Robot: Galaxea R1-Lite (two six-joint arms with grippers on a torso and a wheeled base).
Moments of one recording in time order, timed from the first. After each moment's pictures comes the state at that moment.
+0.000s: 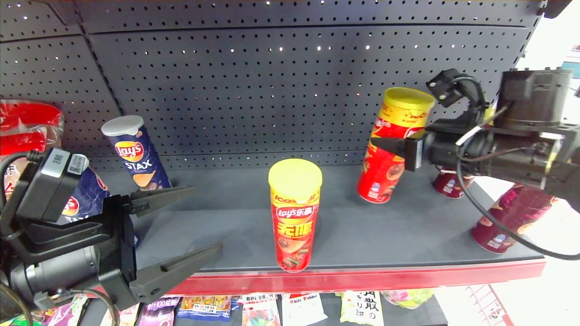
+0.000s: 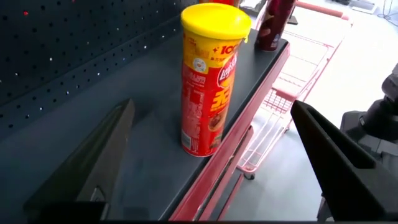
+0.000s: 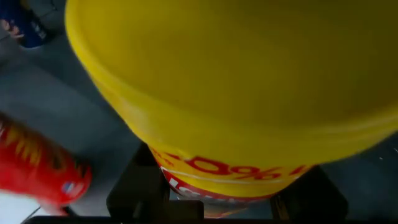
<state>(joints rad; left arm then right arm) -0.39 1.26 -0.34 -0.86 -0.60 0.04 0.38 1.65 -1.02 -0.41 0.19 -0.12</state>
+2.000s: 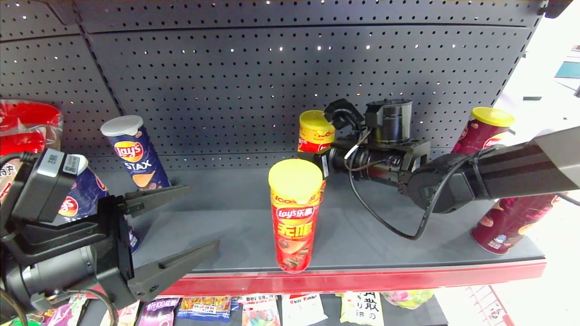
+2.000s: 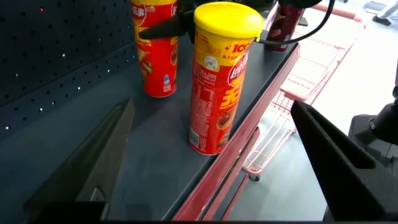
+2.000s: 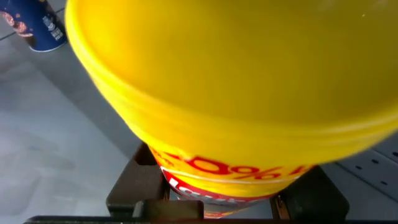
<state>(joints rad) -0.39 1.24 -0.33 -0.85 -0.56 0.04 0.58 2.04 -1.29 -0.52 0.12 -0.11</state>
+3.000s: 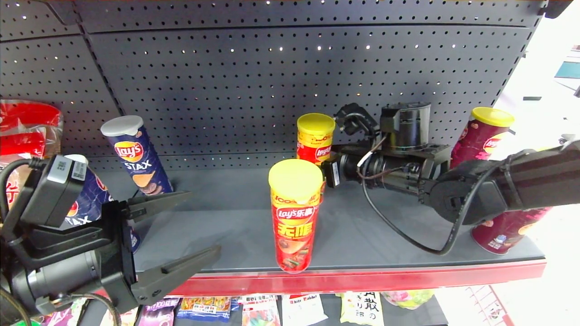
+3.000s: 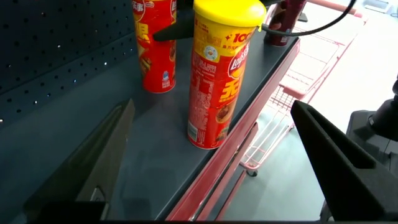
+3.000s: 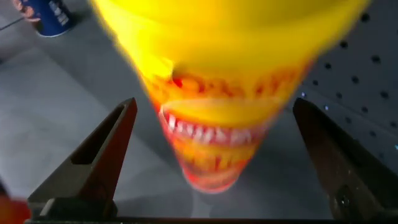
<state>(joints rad) -0.39 1.25 -0.32 -0.85 -0.57 0.04 0.58 1.95 -1.17 -0.52 0.11 -0.10</state>
